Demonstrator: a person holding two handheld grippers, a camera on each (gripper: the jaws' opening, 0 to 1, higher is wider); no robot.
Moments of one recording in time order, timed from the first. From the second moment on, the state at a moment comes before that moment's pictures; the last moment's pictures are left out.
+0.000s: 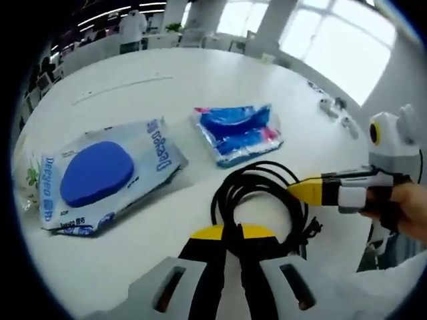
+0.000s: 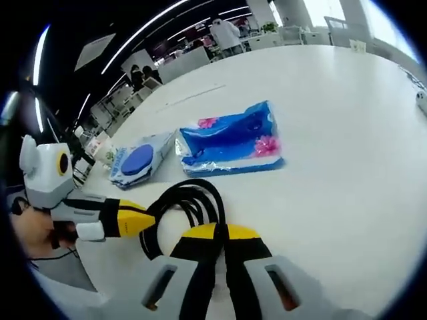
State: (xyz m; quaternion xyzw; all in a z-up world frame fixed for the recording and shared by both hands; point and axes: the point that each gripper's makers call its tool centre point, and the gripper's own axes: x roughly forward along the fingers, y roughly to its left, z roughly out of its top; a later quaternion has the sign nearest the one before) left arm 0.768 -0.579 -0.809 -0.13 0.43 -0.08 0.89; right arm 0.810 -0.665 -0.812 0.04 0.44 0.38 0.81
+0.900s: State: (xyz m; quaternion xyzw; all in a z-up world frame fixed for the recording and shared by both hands) left arm 0.768 -0.564 -0.777 -0.14 0.35 -0.06 0.92; right arm 0.823 -0.652 -0.757 0.01 0.31 0.43 0.85
